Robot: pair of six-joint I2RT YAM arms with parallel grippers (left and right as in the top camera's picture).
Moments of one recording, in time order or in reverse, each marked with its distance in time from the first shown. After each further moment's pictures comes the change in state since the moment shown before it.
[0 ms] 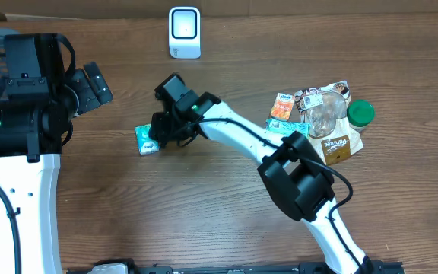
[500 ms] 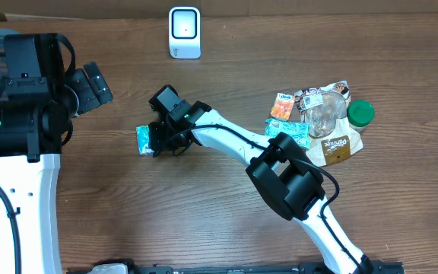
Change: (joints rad) left arm 0.000 0.000 0.000 0.000 0.000 0.000; right arm 0.027 0.063 0.003 0.016 -0.019 0.054
